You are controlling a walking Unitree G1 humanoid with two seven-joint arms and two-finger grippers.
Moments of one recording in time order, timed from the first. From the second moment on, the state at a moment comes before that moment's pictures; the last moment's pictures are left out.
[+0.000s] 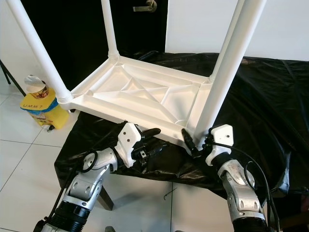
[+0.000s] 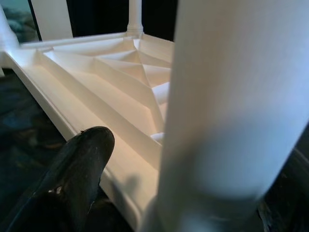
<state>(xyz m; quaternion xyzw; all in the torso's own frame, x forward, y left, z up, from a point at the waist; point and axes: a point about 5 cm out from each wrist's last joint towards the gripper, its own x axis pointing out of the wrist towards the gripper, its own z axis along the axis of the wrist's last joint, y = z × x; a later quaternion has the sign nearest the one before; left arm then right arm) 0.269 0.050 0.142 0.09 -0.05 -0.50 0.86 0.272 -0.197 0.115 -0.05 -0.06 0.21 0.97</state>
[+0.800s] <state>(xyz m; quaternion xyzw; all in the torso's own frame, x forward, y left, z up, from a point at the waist) 0.271 0.056 0.149 0.11 -0.06 -0.49 0.86 0.268 -0.187 0.107 -0.03 -0.05 0.10 0.99</state>
